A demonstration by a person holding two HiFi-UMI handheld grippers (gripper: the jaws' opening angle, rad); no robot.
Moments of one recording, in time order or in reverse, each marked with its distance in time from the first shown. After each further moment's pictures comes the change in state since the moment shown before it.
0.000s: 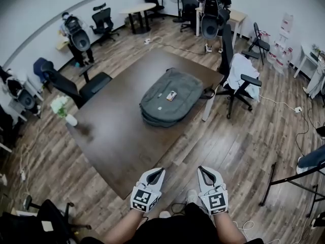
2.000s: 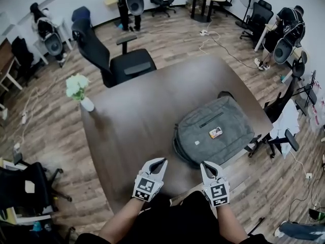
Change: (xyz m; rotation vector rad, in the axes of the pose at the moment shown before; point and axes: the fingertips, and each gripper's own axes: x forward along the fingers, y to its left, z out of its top) left arm 0.107 0.267 0.000 -0.150 0.023 0.345; right arm 0.329 -0.030 0.002 -0.178 0.236 0.412
